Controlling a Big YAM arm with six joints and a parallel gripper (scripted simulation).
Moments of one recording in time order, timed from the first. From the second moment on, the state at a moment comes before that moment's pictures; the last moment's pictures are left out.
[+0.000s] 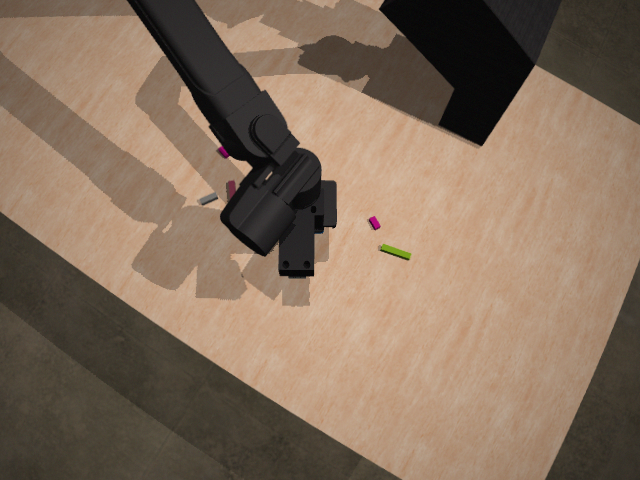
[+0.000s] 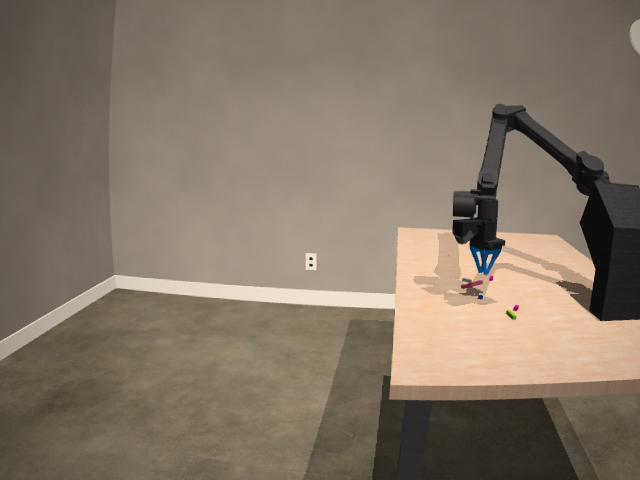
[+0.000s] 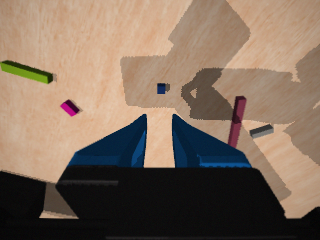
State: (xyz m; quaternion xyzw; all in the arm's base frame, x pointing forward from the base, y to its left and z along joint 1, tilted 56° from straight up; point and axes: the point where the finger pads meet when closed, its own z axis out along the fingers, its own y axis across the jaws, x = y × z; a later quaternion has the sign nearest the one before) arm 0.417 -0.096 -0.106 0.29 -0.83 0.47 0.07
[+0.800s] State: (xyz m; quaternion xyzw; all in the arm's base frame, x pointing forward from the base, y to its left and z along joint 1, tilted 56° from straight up) arm 0.421 -0.107 -0.112 0.29 -0.83 0.47 0.07
